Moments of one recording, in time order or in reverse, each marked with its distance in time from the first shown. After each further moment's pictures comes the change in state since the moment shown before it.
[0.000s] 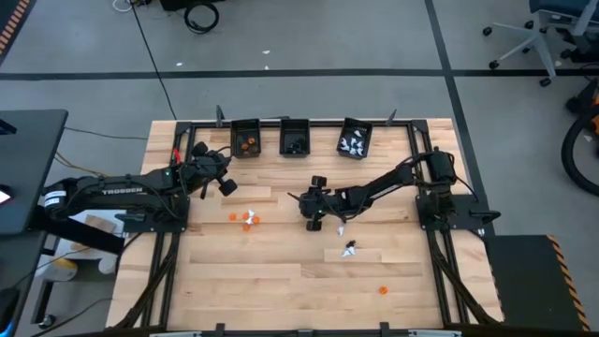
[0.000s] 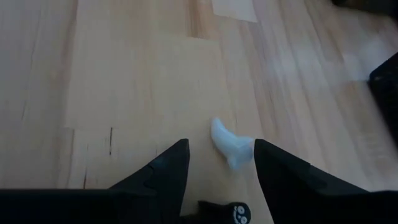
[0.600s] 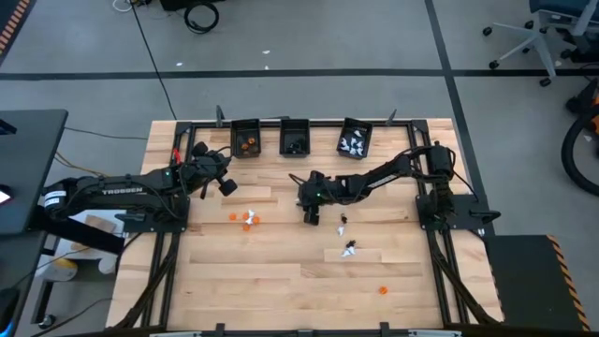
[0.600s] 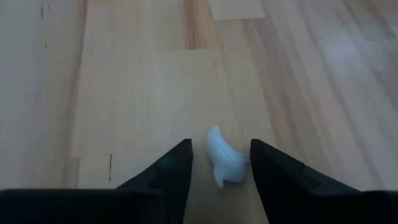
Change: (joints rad) left arm 0.000 0.000 0.000 0.000 0.000 0.000; right arm -0.121 0.002 -0.001 0.038 -0.267 0.105
